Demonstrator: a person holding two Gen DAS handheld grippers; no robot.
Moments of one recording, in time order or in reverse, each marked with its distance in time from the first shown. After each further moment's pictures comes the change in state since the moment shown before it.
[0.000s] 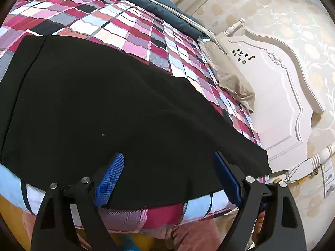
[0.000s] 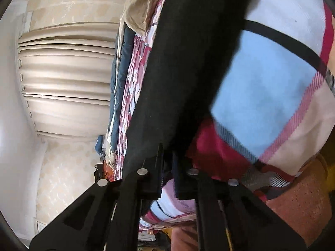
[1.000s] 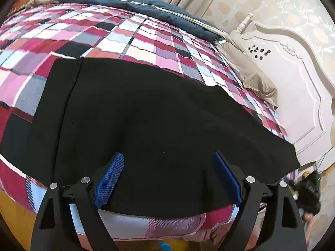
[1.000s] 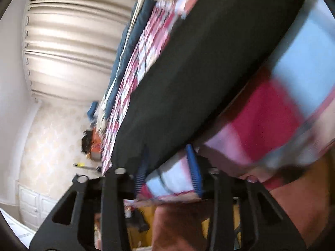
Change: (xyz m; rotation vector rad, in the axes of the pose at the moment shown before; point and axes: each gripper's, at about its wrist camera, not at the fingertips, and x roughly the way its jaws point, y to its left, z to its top) left arm -0.023 0.032 0.010 0.112 -0.043 0.204; right arm 0.010 0.030 -0.027 -0.233 0.127 -0.061
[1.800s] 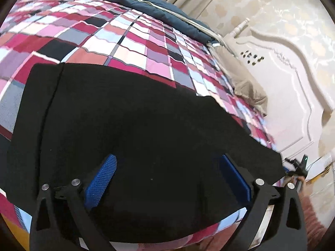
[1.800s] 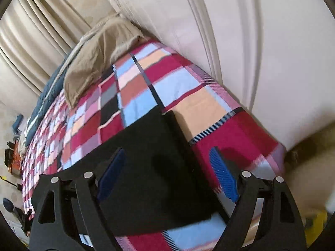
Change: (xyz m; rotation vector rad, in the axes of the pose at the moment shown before) left arm 0.020 0.001 0.025 -0.036 0.024 -0.096; right arm -0.201 -0.114 0.272 -0.209 -0.196 -0.589
